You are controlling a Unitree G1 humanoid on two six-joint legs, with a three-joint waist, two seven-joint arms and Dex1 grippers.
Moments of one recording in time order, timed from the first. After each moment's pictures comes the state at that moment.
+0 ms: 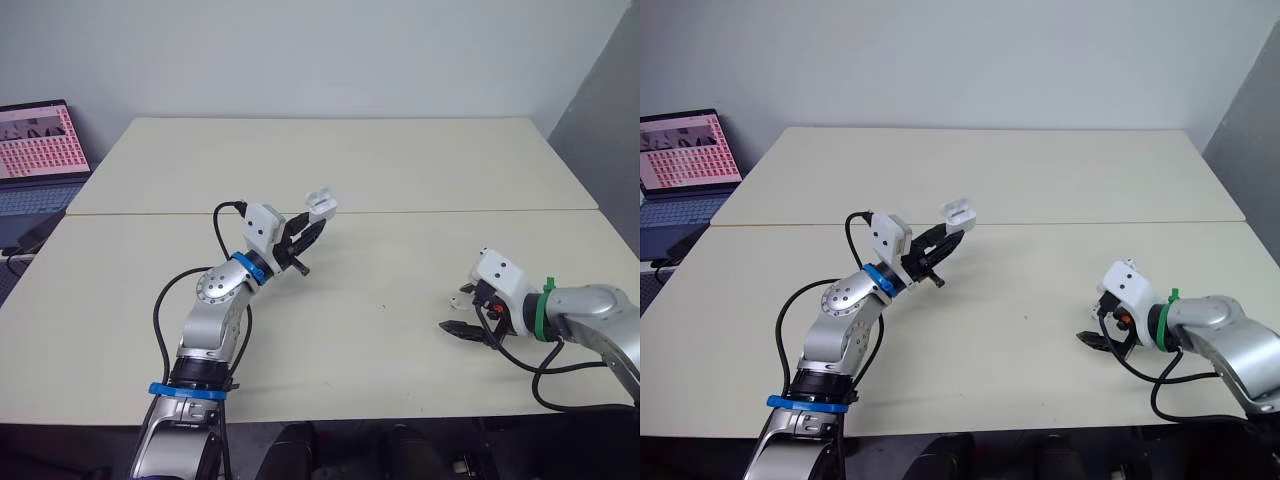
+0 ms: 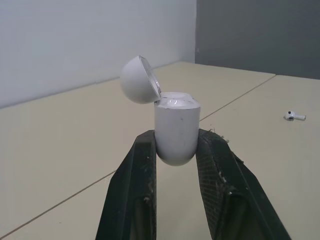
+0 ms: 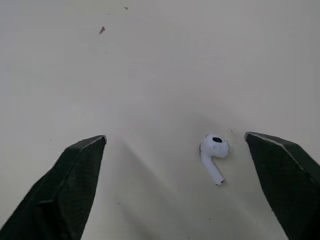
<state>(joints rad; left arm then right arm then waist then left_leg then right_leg) -0.47 0.28 0.01 0.16 -0.27 0.04 -0.66 -0.33 -1.03 0.16 -0.39 0.38 0.90 0.81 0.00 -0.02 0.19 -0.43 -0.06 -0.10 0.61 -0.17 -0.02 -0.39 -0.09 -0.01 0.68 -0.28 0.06</state>
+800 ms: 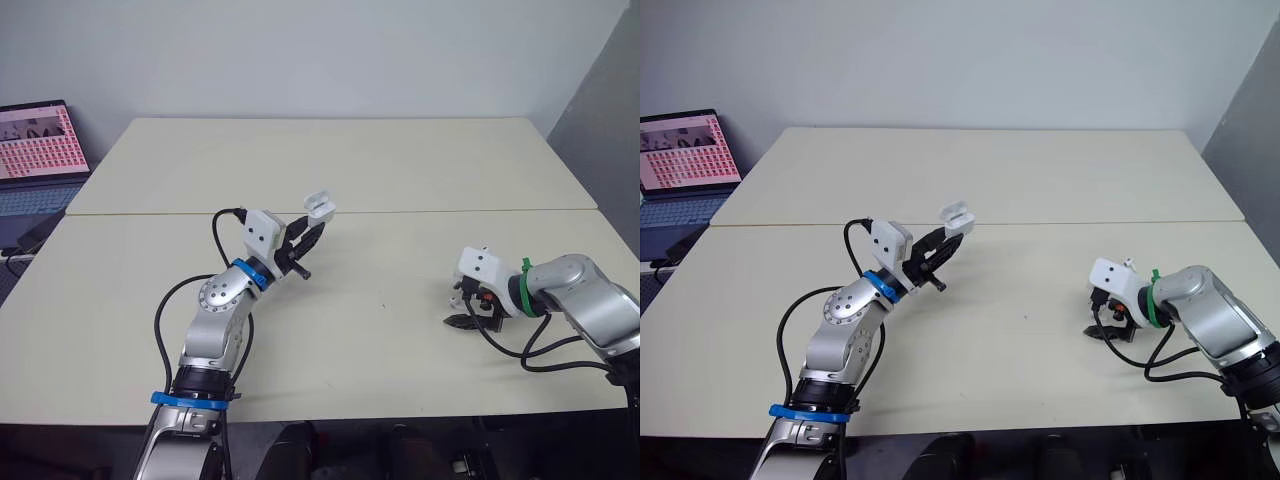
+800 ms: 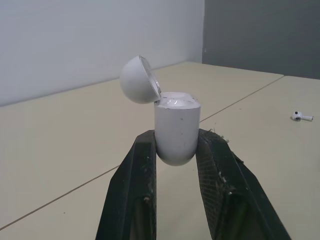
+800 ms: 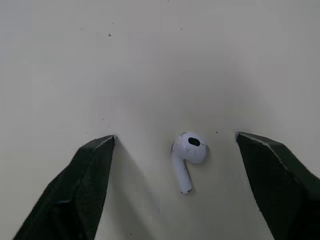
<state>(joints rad) -0.43 0.26 0.01 0.13 -0.25 0.03 -0.62 -0.51 -0.97 0.36 -0.13 0.14 0.75 1.03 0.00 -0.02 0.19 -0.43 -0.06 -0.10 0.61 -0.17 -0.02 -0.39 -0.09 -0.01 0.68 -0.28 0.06</state>
